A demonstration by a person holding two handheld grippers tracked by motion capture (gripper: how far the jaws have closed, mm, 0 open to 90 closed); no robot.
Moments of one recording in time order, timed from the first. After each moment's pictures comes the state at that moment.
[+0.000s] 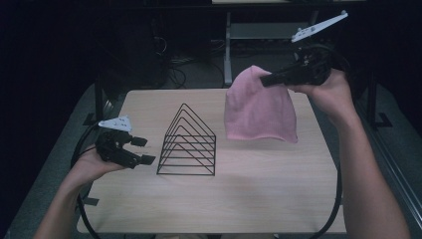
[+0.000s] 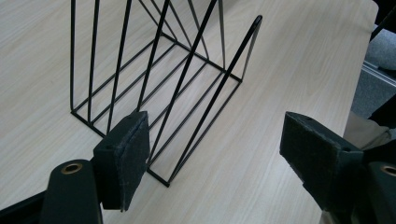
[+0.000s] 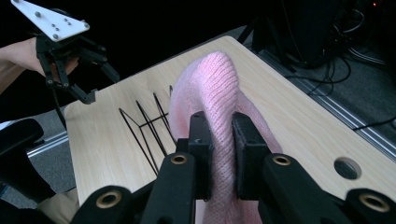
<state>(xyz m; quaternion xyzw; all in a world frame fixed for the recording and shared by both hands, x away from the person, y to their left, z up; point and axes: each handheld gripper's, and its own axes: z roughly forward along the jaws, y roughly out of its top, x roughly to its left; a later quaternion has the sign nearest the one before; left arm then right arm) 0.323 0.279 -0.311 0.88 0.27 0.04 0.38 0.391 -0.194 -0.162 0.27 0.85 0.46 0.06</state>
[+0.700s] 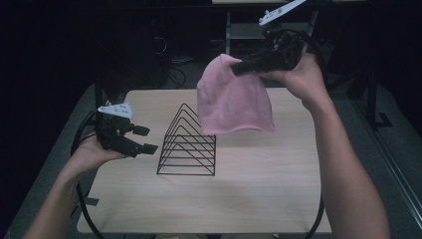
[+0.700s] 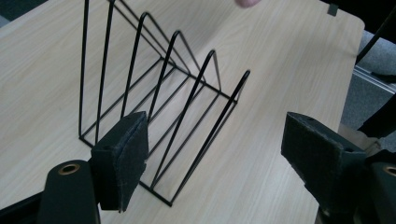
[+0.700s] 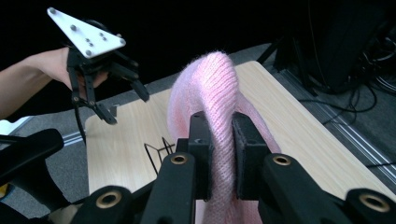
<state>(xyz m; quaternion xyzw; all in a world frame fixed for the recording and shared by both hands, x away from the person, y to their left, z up) 0.336 0.266 -0.279 0.88 0.26 0.04 0.39 0.400 -0.134 -0.132 0.21 0.85 0.47 0.05</state>
